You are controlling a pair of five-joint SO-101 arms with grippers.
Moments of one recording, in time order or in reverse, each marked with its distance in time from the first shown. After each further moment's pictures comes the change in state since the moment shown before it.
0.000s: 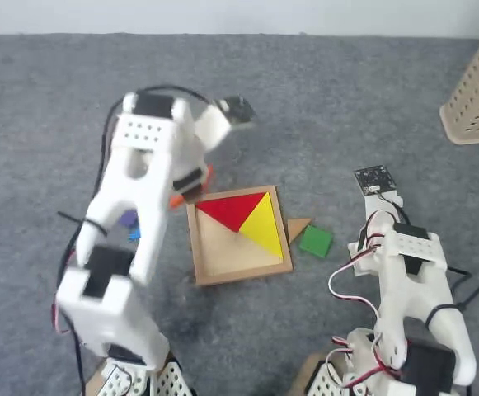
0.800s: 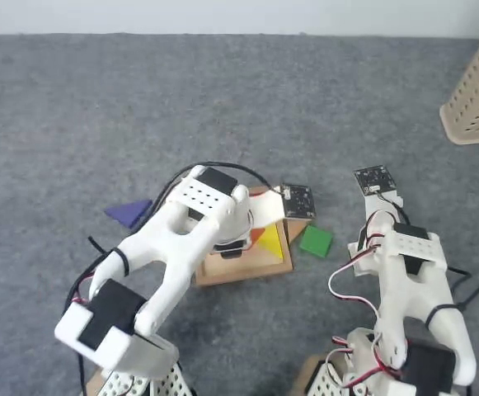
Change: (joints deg) left arm 18.2 -9.8 31.2 -22.1 -2.2; right arm 0.0 0.0 0.0 0.0 0.0
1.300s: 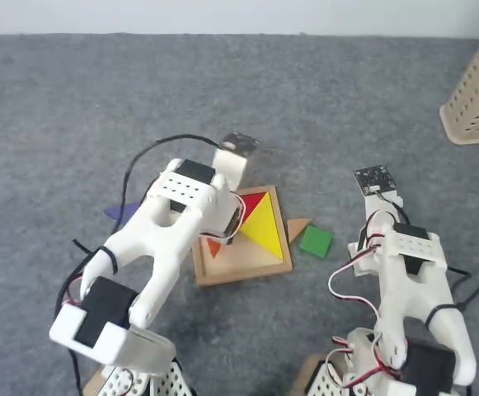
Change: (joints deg) left arm -6.8 0.0 0.1 0.0 52.9; right arm 0.0 0.0 0.0 0.0 0.0
